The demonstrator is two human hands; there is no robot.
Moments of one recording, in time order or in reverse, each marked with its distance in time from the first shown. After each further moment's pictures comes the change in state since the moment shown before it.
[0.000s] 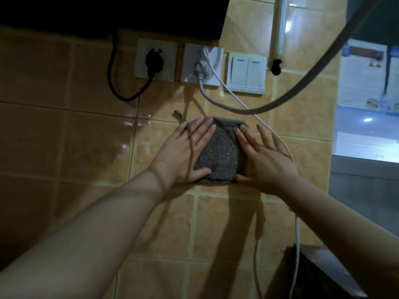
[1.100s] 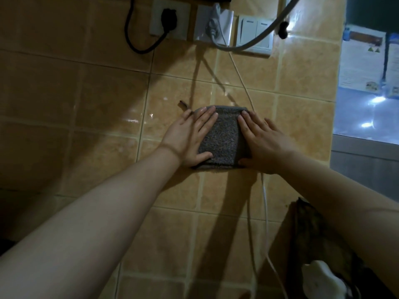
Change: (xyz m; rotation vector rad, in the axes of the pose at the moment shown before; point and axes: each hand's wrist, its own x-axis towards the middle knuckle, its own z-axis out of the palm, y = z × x) left_hand -0.063 0.038 0.026 0.114 -0.008 -0.038; right_hand -0.047 -0.037 0.030 -0.212 -0.074 -0.077
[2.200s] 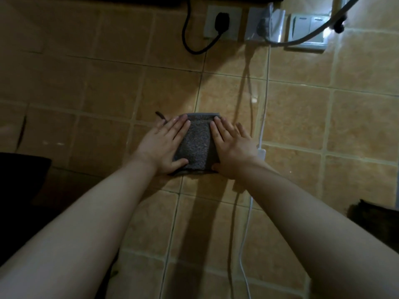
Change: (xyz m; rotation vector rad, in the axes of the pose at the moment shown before) left_hand -0.118 -0.089 0.037 0.062 -0.225 -0.174; right_hand 0.039 -0.161 -0.020 0.061 0.073 -0.067
